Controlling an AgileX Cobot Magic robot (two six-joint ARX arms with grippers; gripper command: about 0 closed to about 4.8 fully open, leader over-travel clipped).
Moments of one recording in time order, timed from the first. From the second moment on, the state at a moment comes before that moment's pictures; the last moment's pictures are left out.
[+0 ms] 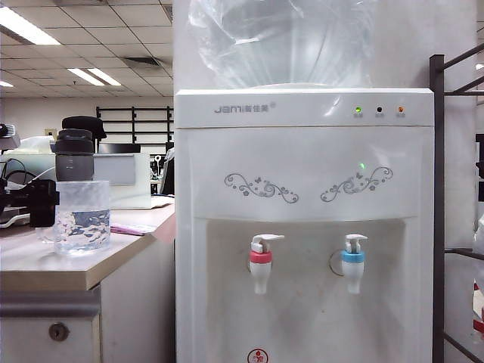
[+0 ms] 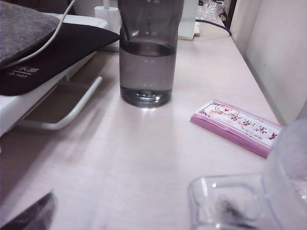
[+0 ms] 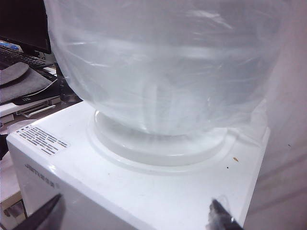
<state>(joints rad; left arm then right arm) 0.01 2.00 0.54 1.35 -0.07 -0.02 0.22 0.75 0.61 0.14 -0.34 -0.05</state>
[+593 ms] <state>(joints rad) 0.01 2.00 0.54 1.37 -0.03 -0.02 0.22 0.75 0.61 0.14 -0.34 -0.05</state>
